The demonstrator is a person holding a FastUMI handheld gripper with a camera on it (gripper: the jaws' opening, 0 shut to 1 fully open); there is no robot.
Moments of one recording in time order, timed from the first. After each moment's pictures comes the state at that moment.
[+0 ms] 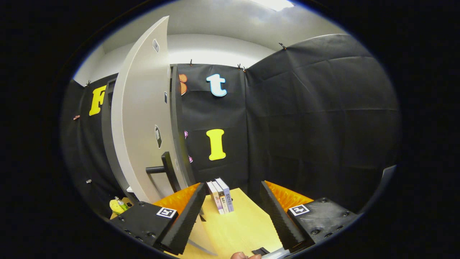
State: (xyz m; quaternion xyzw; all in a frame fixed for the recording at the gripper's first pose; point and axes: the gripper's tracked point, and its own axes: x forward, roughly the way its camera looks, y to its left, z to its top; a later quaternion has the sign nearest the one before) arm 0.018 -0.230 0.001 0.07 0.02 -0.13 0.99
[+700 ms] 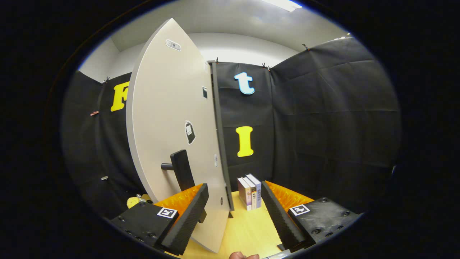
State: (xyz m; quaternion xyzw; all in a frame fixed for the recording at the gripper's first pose) arm 0.021 -0.092 0.000 0.08 0.03 -0.05 1.00
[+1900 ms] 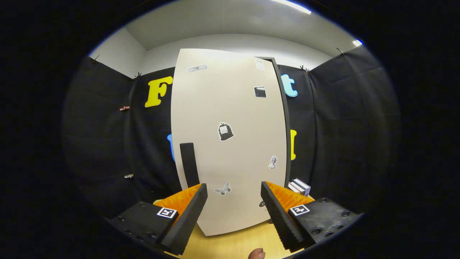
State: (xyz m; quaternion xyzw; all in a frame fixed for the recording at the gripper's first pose) arm 0.056 0.044 0.000 0.06 0.00 0.06 1.00
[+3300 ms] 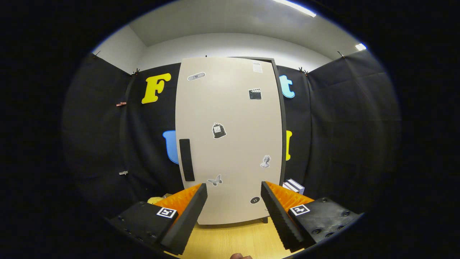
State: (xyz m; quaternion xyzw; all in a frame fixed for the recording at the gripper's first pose) arm 0.057 0.030 0.000 0.03 0.01 0.05 1.00
